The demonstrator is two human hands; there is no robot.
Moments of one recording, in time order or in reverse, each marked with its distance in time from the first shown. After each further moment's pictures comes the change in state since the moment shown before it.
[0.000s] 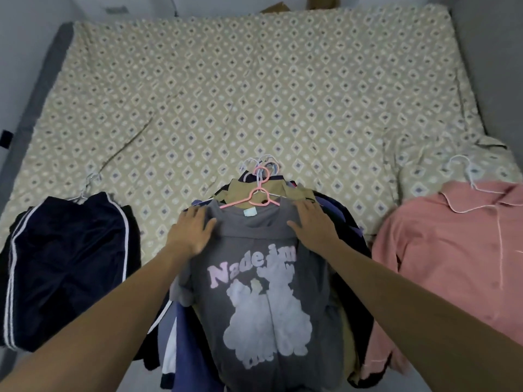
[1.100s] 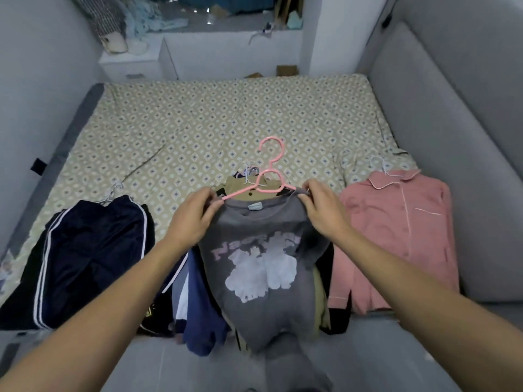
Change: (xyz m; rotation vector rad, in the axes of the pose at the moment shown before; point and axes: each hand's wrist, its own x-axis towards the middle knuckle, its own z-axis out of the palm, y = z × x) left_hand -0.284 0.050 -0.088 -0.350 0.414 0.465; right_hand -0.287 -0.068 -0.116 0.167 0.557 -0.108
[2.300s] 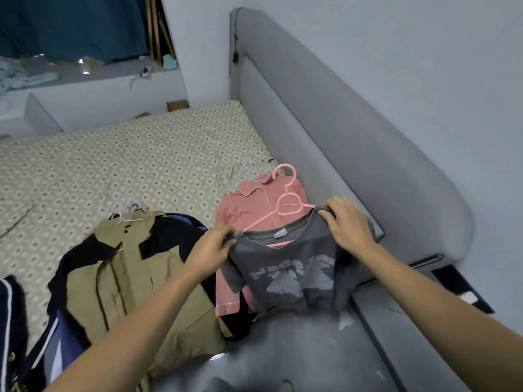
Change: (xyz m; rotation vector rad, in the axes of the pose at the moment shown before) left_hand -0.019 0.355 0.255 -0.046 -0.338 0.297; right_hand -0.235 0.290 -0.320 -0.249 0.273 0.188
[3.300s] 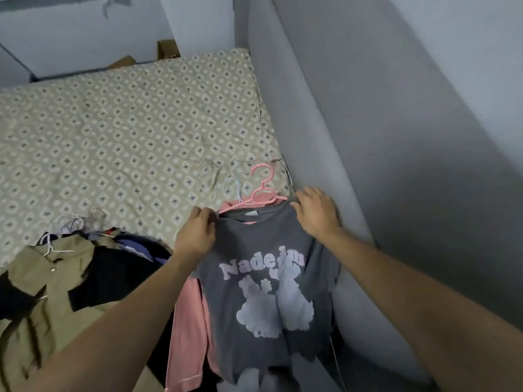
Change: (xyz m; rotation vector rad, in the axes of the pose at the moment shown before) left_hand 0.368 -0.135 0.105 0.147 0.019 -0.498; right_hand 0.336 0.190 0.266 -0.099 -0.364 0.007
